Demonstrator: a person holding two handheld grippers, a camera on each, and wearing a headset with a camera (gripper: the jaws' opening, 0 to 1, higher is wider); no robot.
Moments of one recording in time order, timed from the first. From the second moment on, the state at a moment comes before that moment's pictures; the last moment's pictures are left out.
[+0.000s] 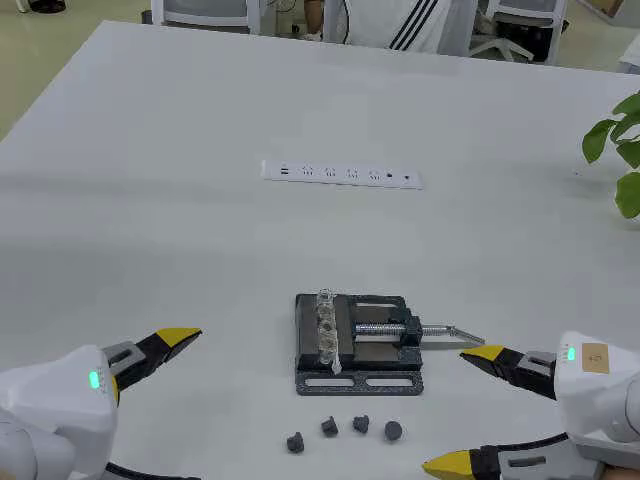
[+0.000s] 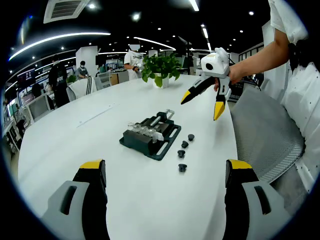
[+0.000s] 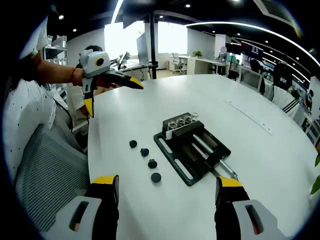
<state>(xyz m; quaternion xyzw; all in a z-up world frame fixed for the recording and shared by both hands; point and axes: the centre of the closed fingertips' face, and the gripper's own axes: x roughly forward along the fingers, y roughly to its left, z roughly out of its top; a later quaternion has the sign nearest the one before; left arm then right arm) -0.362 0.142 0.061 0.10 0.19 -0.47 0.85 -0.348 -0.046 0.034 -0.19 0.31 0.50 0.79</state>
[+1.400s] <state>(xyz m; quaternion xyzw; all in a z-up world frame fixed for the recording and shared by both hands) -0.356 0.147 0.051 0.09 0.18 -0.47 0.86 -0.345 -0.035 0.029 -0.28 0.37 0.55 0.70</state>
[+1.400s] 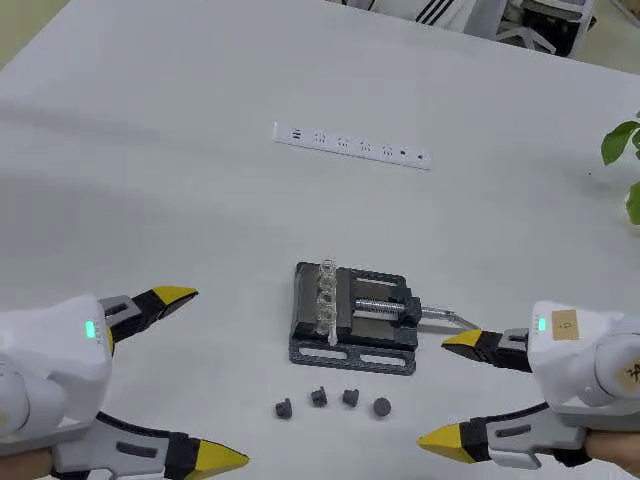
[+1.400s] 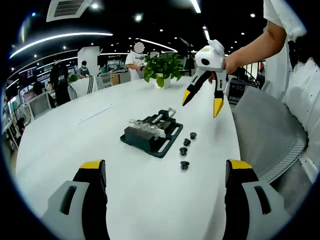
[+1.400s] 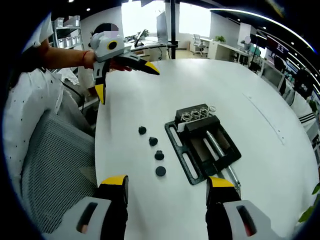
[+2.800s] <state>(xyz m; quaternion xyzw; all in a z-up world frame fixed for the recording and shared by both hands) -0.358 0.147 0.049 0.08 0.18 -0.46 0.86 -0.357 -0.010 -0.023 -0.40 0.43 0.59 0.56</state>
